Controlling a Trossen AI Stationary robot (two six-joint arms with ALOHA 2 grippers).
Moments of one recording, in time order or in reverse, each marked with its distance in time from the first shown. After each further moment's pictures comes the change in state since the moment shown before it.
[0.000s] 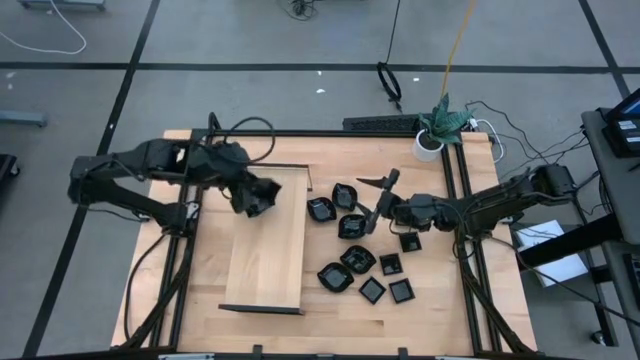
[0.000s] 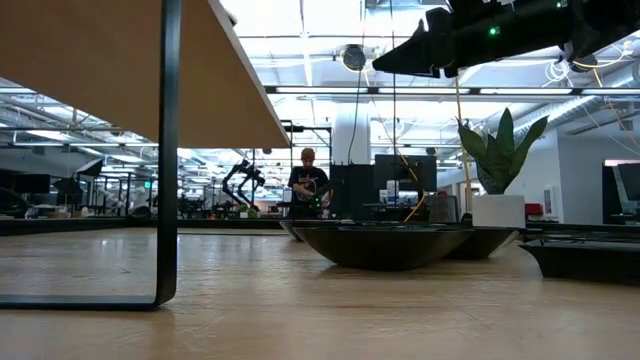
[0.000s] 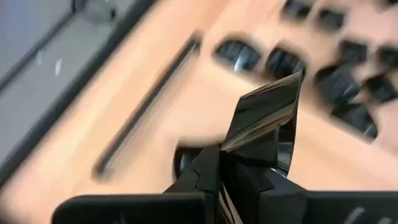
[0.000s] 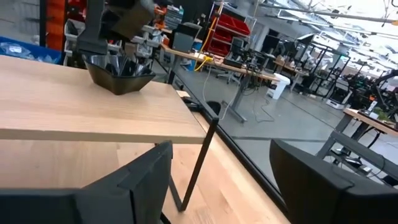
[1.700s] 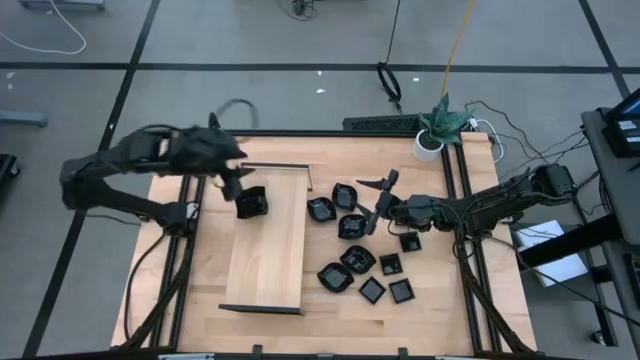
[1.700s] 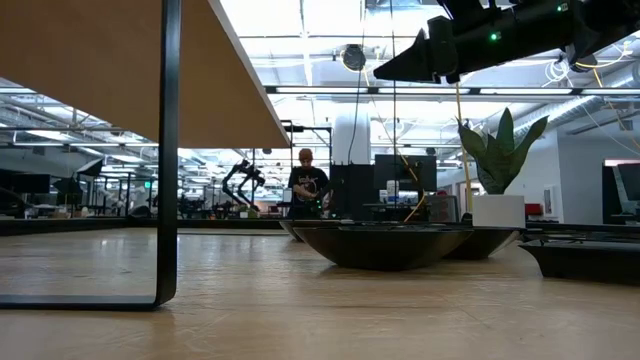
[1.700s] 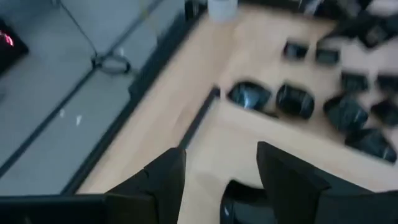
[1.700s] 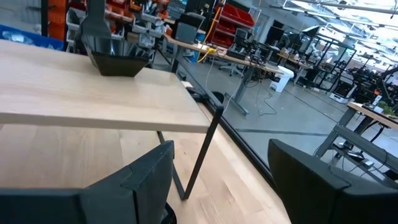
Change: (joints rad) left arm 0.068 -0.126 -0.031 0.158 -0.017 0.243; right arm 0.000 0.001 -0.001 -0.049 -0.003 0.020
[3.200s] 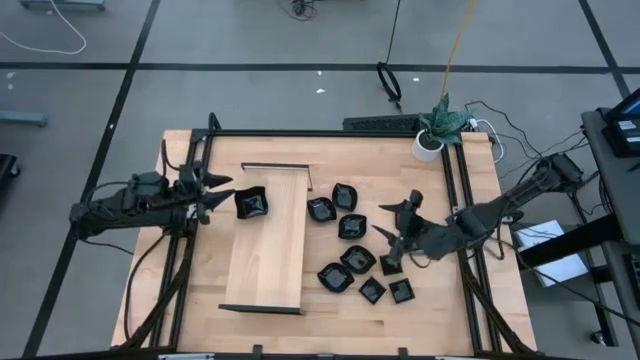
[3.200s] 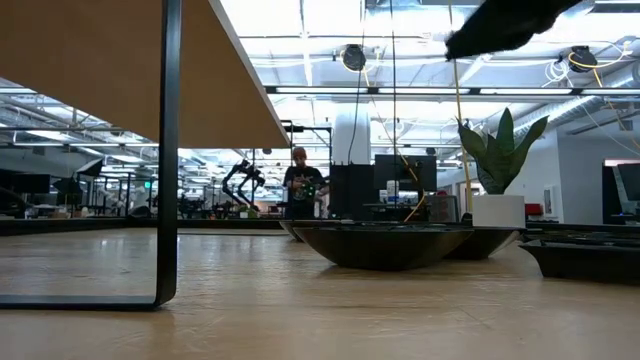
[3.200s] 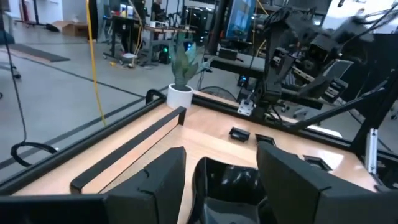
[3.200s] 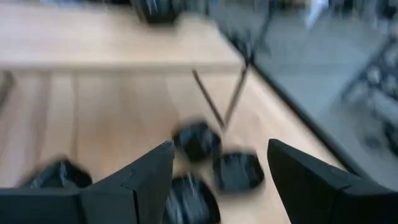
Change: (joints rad) left arm -0.013 -0.974 -1.026 0.699 0.107 -0.033; right arm 0.358 -0.167 0.276 -1.055 0.247 0.620
